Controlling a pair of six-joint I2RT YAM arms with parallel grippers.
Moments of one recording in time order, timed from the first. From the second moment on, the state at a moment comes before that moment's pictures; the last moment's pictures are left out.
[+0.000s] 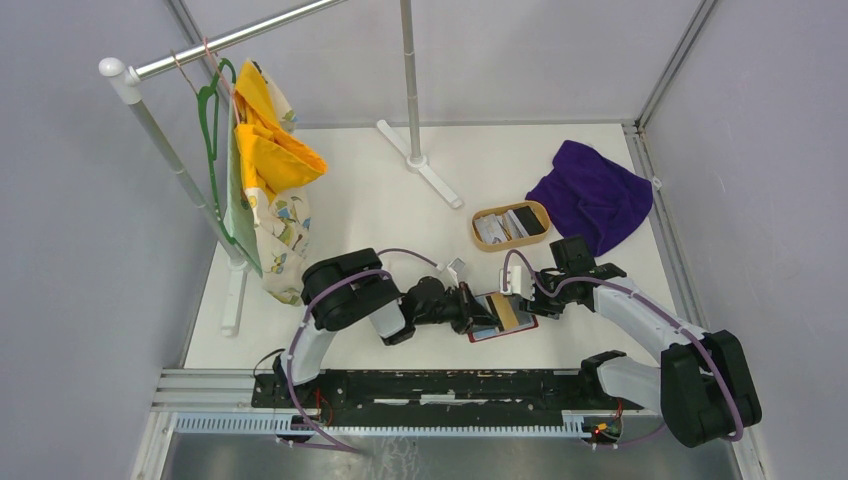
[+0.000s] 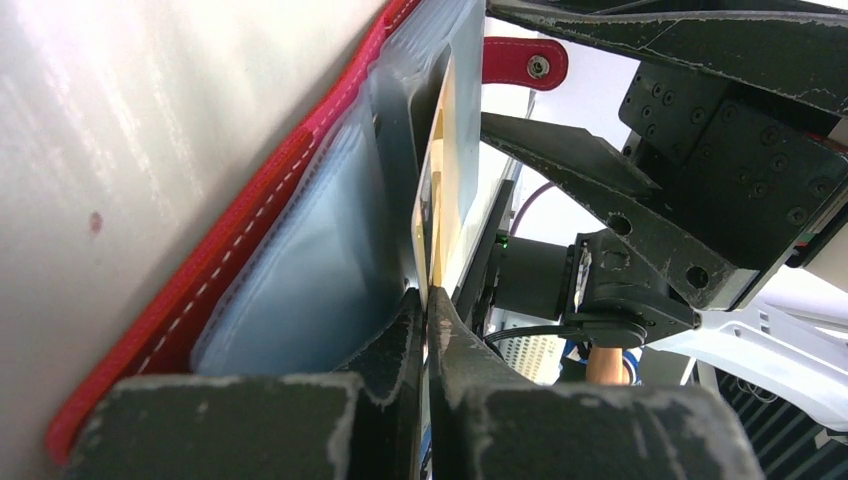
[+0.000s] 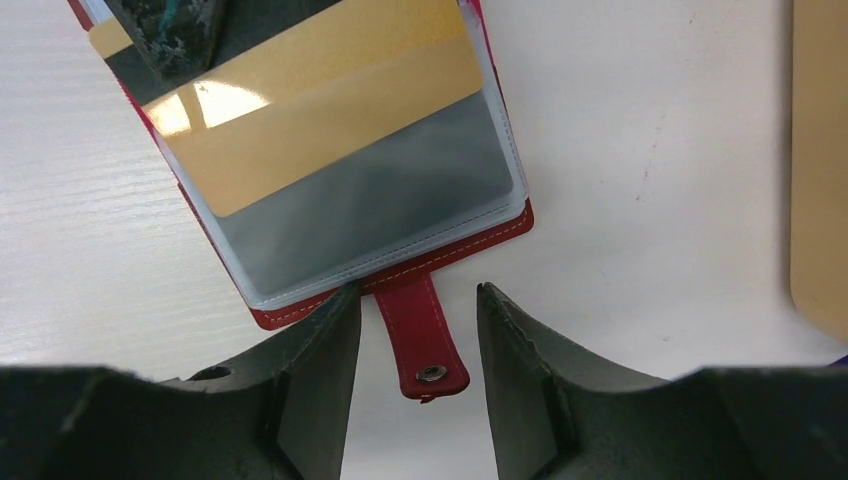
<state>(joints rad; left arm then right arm) -1.04 2.10 0.59 1.21 0.32 -1.38 0.31 1.14 0.51 -0.54 -0.42 -1.13</state>
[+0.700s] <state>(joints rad) -1.03 2.13 0.65 1.17 0.37 -1.38 0.31 1.01 0.51 -0.52 -0.54 -1.07</state>
